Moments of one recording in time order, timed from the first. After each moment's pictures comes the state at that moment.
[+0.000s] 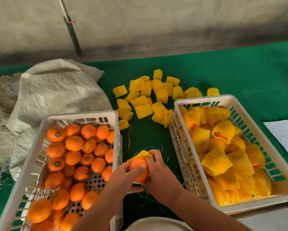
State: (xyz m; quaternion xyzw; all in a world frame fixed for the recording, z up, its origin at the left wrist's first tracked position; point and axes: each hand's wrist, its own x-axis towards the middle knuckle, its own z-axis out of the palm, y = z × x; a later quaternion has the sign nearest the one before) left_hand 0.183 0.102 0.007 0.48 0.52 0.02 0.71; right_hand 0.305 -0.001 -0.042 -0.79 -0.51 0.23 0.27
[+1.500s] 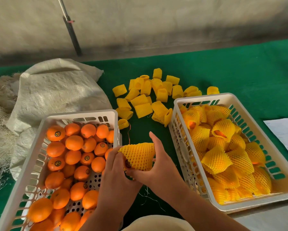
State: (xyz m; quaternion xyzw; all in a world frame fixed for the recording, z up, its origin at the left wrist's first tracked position) left_hand 0.160 0.086 0.015 0.84 0.38 0.25 0.30; right_hand 0.292 0.004 0.034 -0.77 -0.37 0.31 0.41
